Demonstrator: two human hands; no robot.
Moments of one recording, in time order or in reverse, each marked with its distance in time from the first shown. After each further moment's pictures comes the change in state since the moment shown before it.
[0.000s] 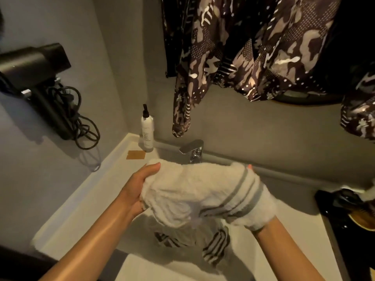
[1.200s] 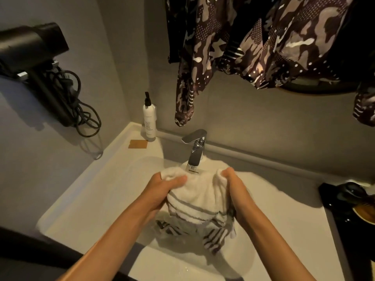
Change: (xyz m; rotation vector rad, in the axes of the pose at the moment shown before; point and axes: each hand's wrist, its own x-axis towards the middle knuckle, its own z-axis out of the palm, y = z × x) left_hand 0.003 -0.051 0.014 0.310 0.059 0.029; right_hand 0.018 0.065 0.006 -0.645 0.145 0.073
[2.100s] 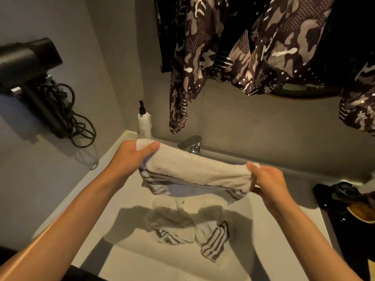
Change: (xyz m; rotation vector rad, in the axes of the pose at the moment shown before) left_hand 0.020 0.093 -0.040 0.369 0.188 0.361; right_hand 0.028 -0.033 -0.076 -0.121 0.358 -0.190
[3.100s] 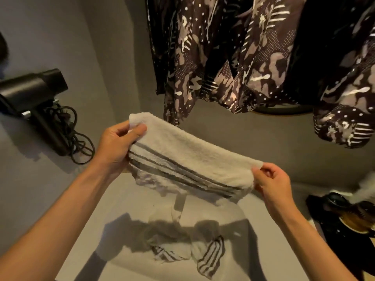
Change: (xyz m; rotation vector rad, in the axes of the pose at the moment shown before) left_hand -0.015 0.086 0.003 -0.337 0.021 0.197; right_hand -0.002 -0.020 -0.033 0.195 0.016 -0.262
